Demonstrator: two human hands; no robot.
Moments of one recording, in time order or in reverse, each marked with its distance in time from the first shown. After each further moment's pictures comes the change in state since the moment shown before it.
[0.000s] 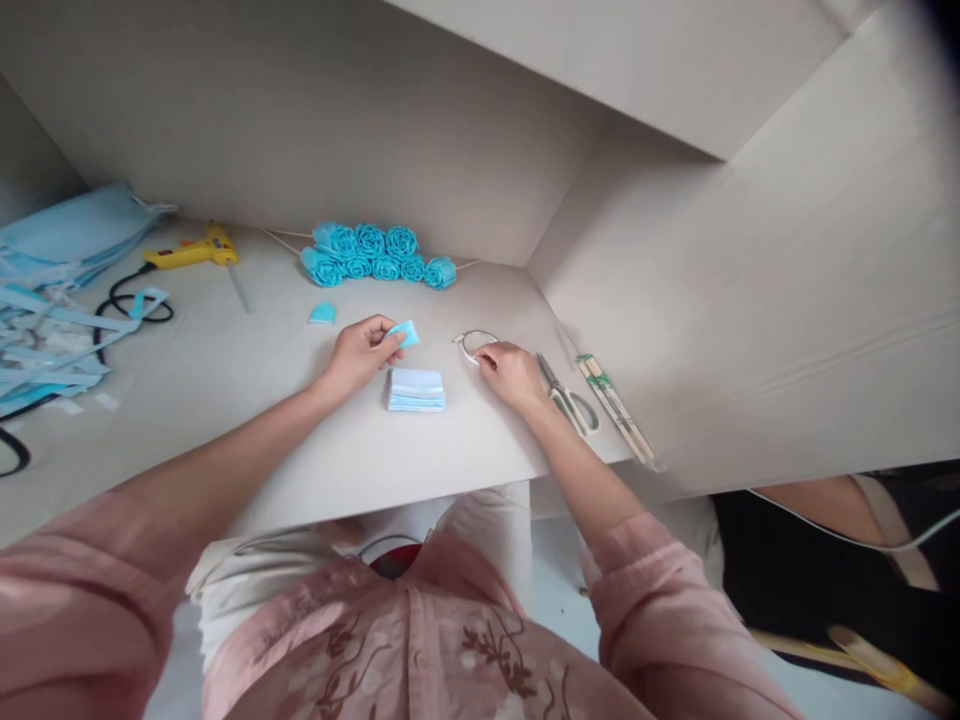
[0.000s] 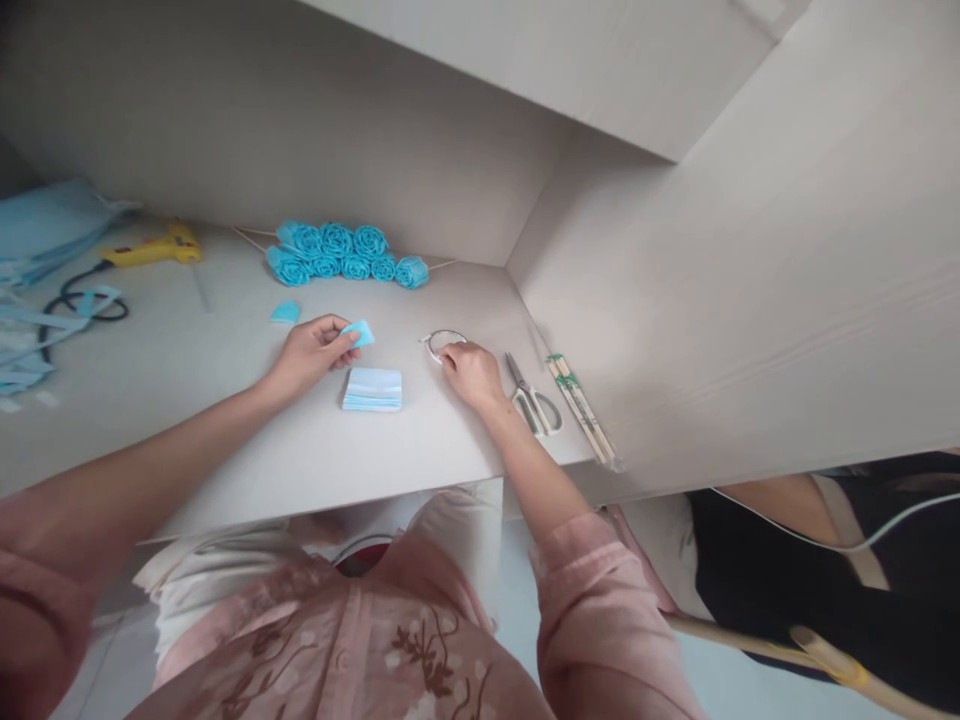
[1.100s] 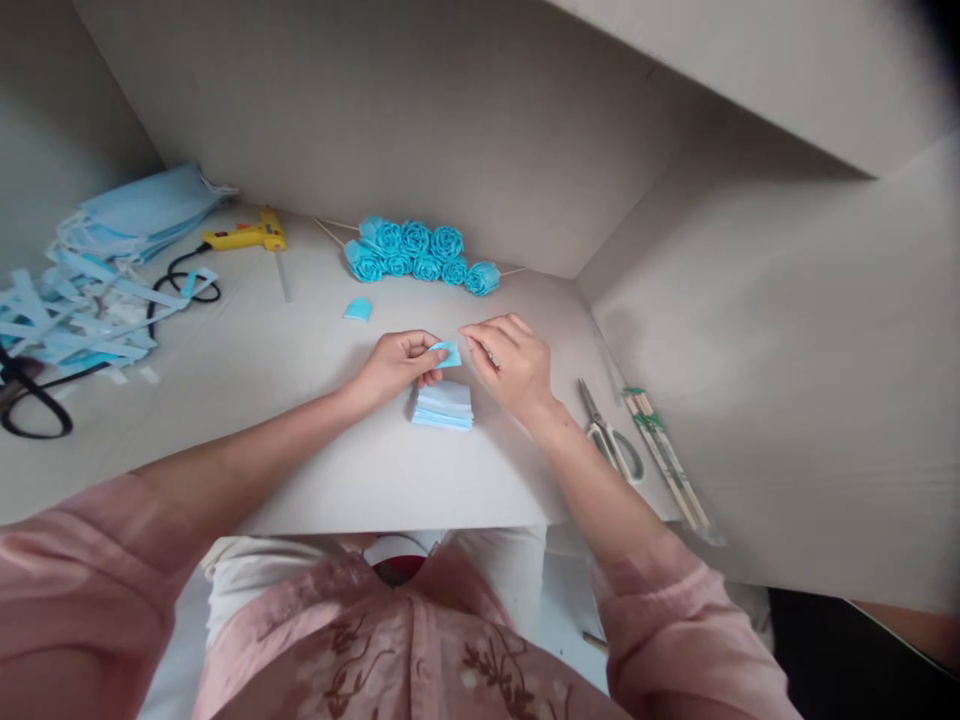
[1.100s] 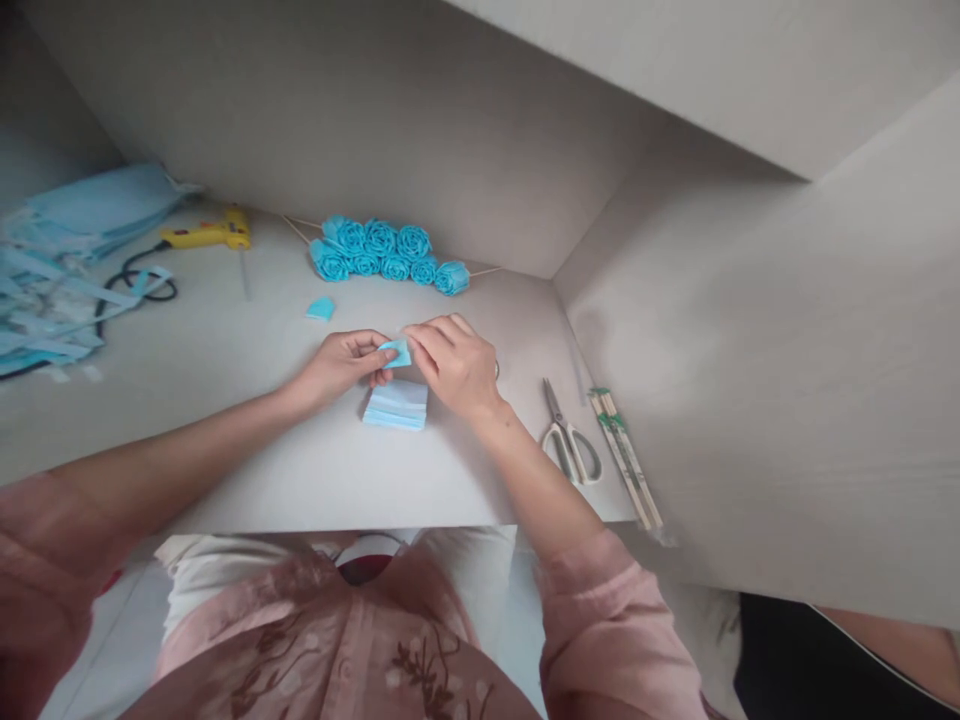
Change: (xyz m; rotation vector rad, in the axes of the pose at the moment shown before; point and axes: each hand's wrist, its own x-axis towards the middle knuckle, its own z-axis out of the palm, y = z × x) left_hand -0.010 0.015 0.007 -0.126 -0.134 -0.095; right_hand 0.038 -0.066 -0.023 0.223 0.392 -0.482
